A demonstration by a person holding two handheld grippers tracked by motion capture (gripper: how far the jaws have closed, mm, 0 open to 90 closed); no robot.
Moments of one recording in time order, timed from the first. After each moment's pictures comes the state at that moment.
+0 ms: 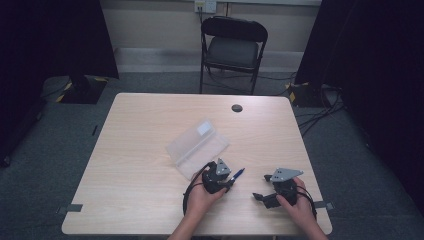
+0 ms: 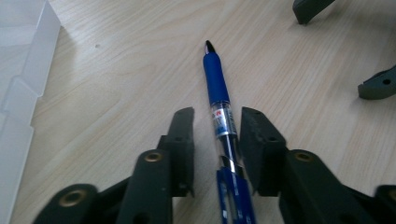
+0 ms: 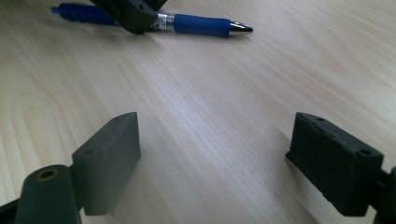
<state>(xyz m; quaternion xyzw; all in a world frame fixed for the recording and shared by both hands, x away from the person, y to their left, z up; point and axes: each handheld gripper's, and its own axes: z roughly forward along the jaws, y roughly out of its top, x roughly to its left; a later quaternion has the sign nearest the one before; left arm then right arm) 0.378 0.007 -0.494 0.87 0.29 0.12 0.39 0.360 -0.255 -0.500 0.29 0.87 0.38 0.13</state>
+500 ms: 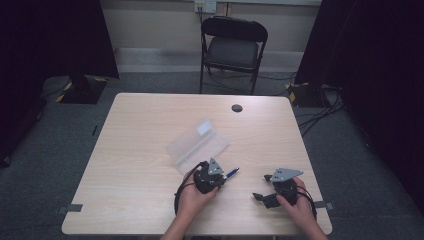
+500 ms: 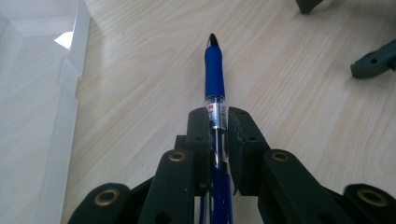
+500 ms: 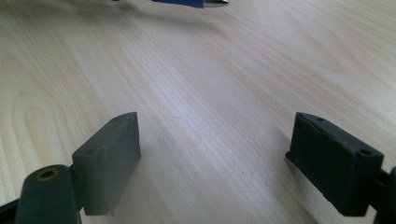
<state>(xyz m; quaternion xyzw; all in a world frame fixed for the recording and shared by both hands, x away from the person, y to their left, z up) 0.369 0.036 -0.482 0.87 0.30 0.12 0.38 0.360 -0.255 -0.500 0.29 0.87 0.38 0.13</state>
